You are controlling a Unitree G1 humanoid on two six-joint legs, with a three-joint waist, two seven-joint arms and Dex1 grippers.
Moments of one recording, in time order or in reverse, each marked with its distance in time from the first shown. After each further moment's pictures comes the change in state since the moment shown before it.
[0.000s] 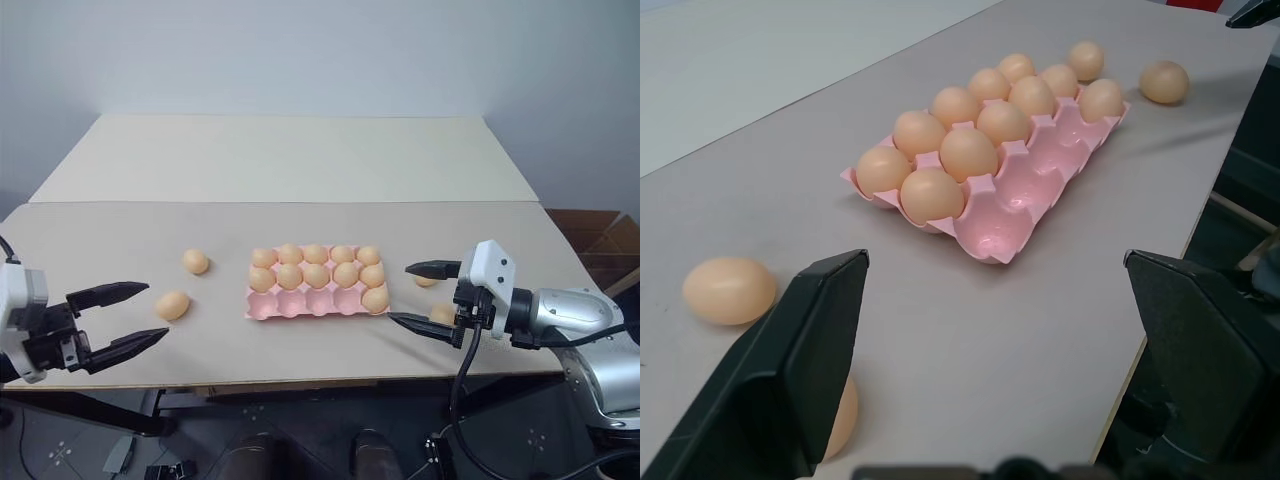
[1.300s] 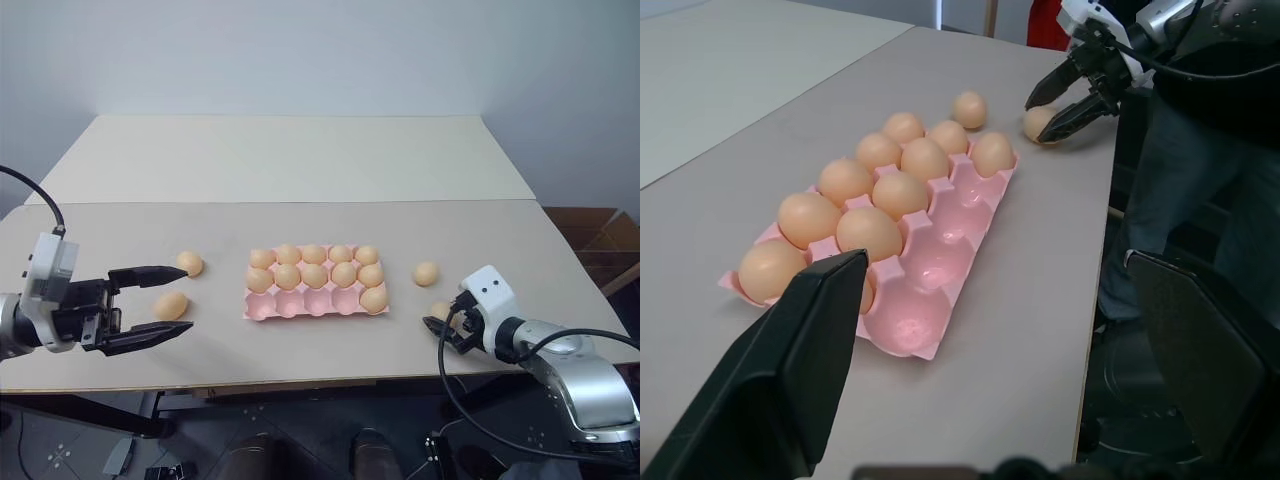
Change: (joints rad) left arm -0.254 0.078 -0.198 0.097 -0.066 0.029 -0.115; right arm 0.038 0.080 0.069 0.055 -0.196 0.447 -0.503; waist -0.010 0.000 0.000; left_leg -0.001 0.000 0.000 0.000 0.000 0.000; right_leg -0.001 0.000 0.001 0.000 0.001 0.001
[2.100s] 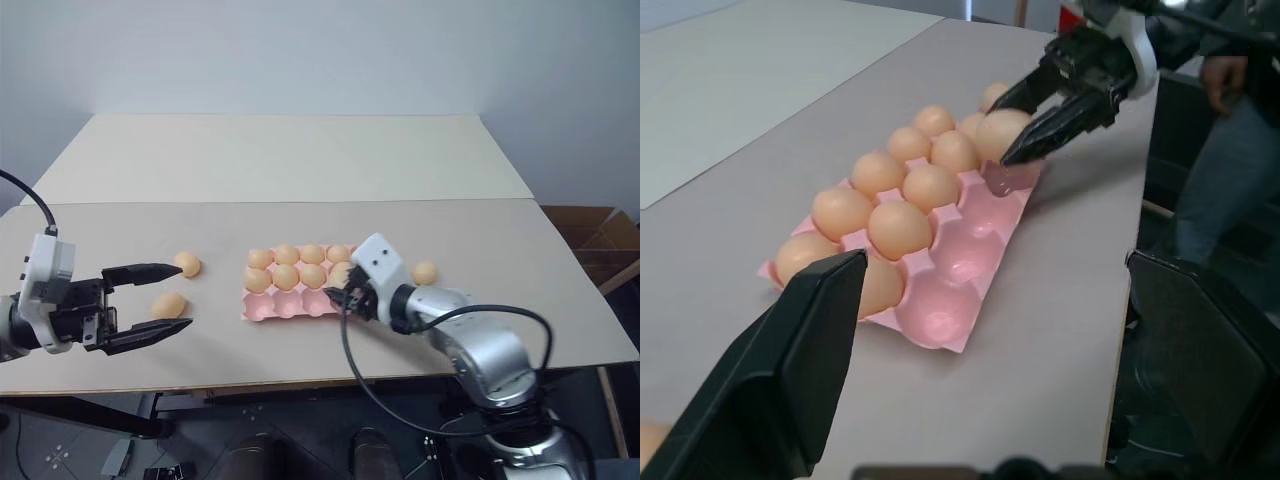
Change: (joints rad) left arm 0.031 -0.006 0.030 -0.036 0.023 -0.012 0.055; right arm -0.325 0.321 0.342 -0.179 0.010 0.145 -0.166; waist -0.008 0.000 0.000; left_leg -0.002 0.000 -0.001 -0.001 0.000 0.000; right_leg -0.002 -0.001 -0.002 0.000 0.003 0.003
